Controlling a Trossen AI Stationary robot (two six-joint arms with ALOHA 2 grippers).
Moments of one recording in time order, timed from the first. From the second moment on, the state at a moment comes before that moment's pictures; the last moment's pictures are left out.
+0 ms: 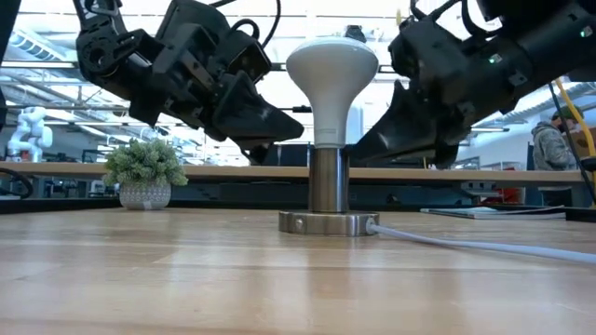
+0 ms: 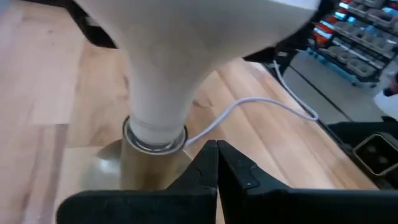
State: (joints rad) left arm -0.04 1.75 0.62 0.82 0.40 -0.15; right arm 0.42 1.71 0.68 0.45 0.60 0.65
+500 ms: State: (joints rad) left arm -0.01 1.75 0.62 0.82 0.33 -0.15; right arm 0.42 1.71 0.68 0.56 0.70 0.56
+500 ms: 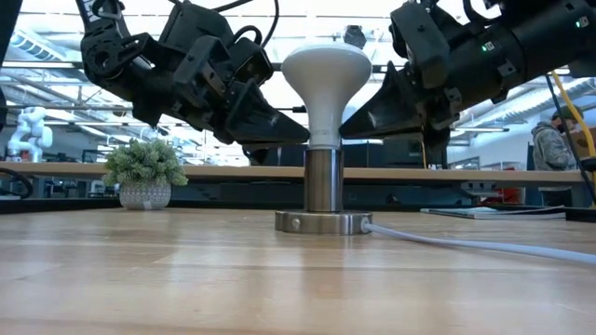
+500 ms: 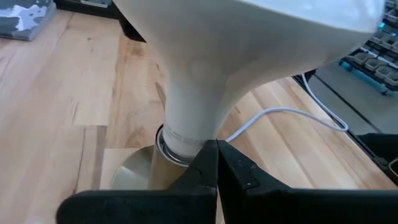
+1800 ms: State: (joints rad) left arm 0.01 1.75 0.62 0.82 0.29 -0.14; right arm 0.42 1.71 0.68 0.58 0.67 0.56
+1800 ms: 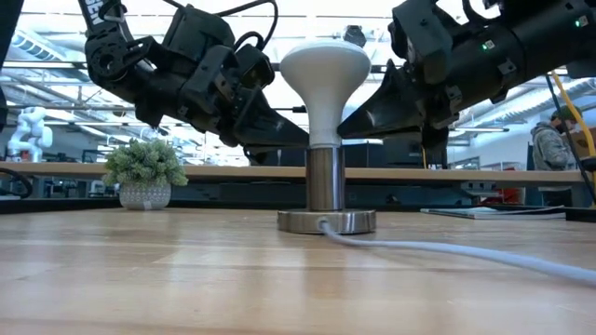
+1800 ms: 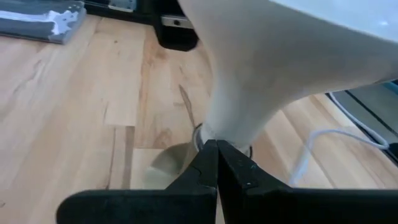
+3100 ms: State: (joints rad) left arm 0.00 1.75 0.62 0.81 0.43 -0.17; right arm 0.40 1.64 0.68 0.43 0.69 0.63
